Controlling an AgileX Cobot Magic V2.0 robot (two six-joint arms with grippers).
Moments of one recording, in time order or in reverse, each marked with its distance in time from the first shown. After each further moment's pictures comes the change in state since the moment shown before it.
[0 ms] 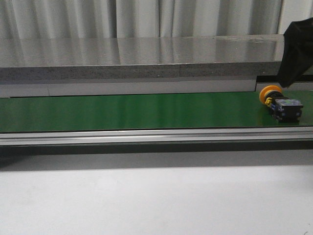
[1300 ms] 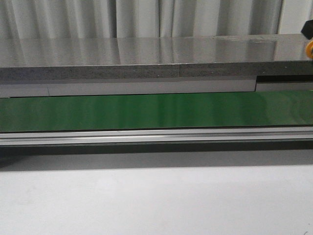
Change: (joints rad) left arm 0.000 0.000 0.000 0.000 0.000 0.000; right arm -0.161 0.182 -0.272 -0.172 0.068 0.012
